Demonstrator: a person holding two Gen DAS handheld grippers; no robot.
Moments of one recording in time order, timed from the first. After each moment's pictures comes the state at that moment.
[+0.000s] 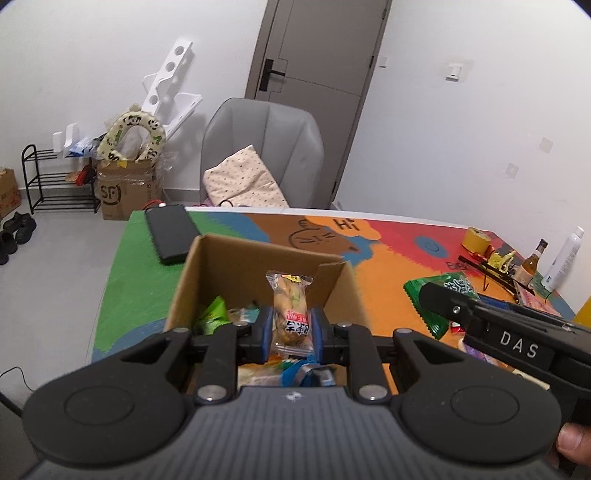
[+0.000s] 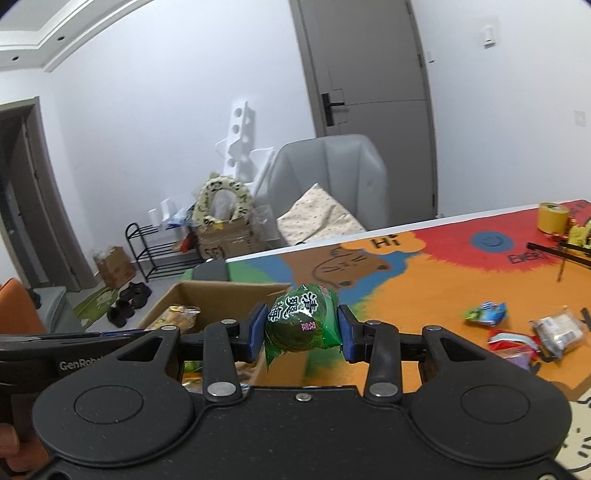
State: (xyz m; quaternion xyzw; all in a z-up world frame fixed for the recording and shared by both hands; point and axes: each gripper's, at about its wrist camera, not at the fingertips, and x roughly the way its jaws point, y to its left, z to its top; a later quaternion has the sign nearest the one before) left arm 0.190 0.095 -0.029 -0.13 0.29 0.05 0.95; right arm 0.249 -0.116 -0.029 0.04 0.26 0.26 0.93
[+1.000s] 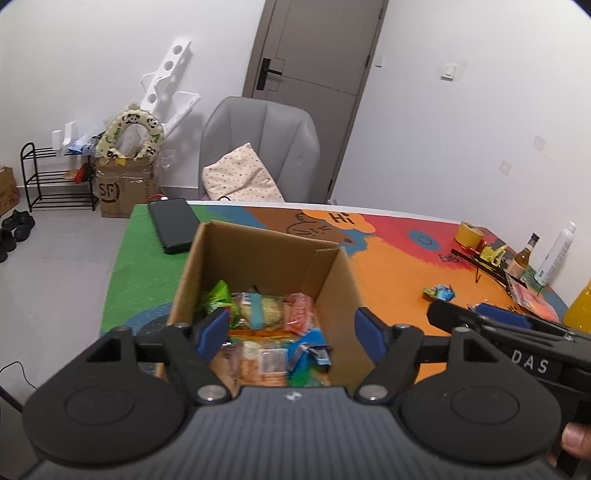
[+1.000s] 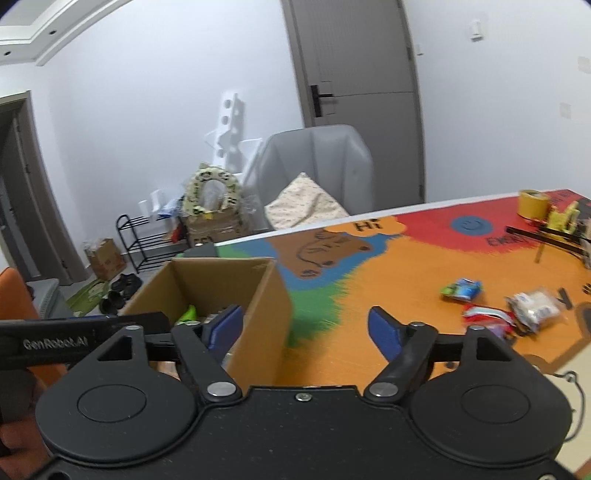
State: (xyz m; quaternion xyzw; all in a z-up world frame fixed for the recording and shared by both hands) left arm 0.169 0.085 -0.028 -0.13 0.29 0.05 0.95; right arm 0.227 -0.142 -0.034 0.04 0.27 0.23 0.93
